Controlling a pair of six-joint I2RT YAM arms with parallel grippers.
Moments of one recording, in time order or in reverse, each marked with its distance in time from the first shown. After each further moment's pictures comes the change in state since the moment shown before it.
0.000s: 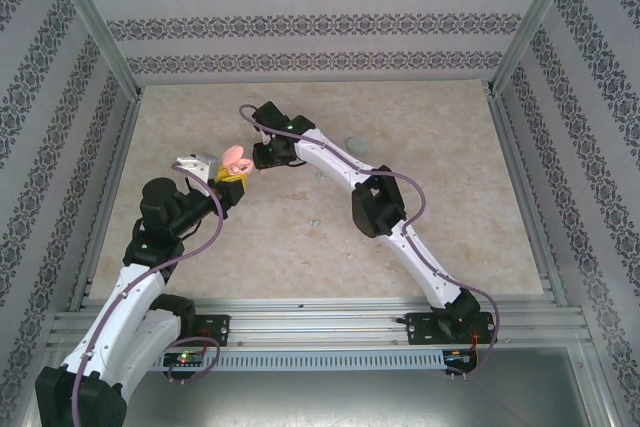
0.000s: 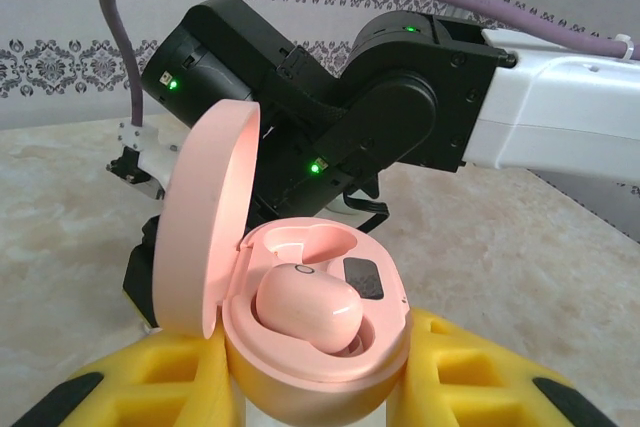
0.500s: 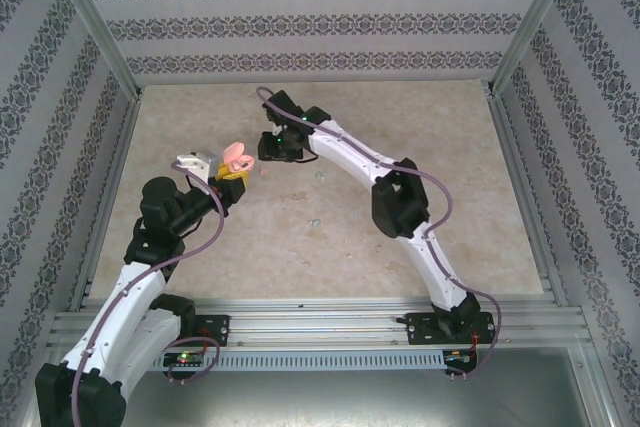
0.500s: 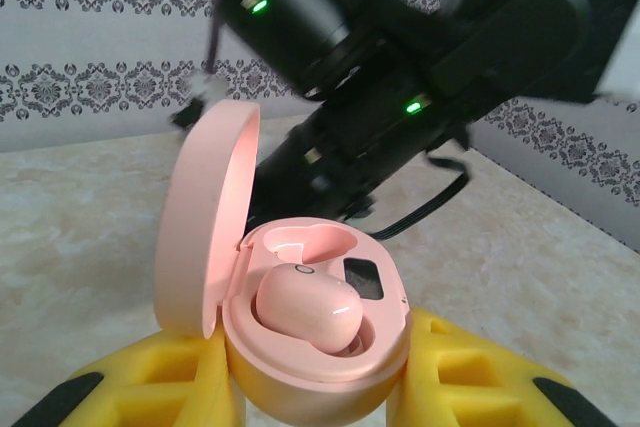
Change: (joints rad) left arm -0.006 0.010 0.000 0.047 0.003 -0.001; right arm -0.017 -0.245 -0.260 0.049 -0.068 0.206
